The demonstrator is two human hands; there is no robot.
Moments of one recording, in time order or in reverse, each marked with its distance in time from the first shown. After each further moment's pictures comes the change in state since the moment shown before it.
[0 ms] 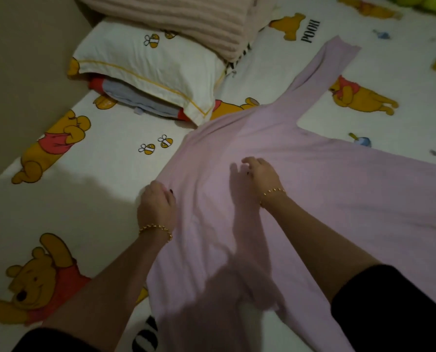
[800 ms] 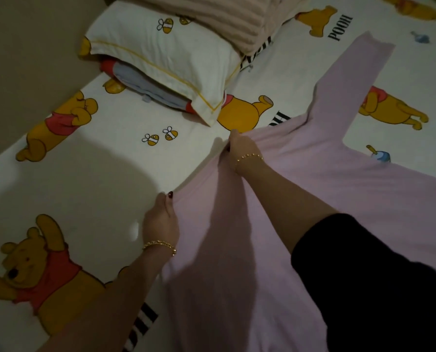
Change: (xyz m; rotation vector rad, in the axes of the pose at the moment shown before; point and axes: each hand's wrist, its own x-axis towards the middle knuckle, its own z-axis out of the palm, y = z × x) left_hand -0.052 0.031 0.010 -0.144 0.078 -0.207; right_hand 0.064 -0.046 -0.007 -0.218 -0.151 -0.094
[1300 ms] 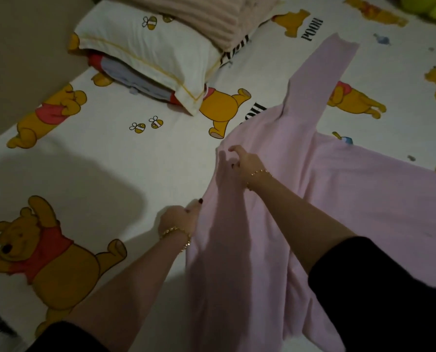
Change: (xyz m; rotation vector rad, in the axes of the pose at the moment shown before) left_hand -0.059 0.024 0.022 0.254 -0.441 -0.182; right_hand -0.097 0.051 -0.016 0.216 -0.129 0.091
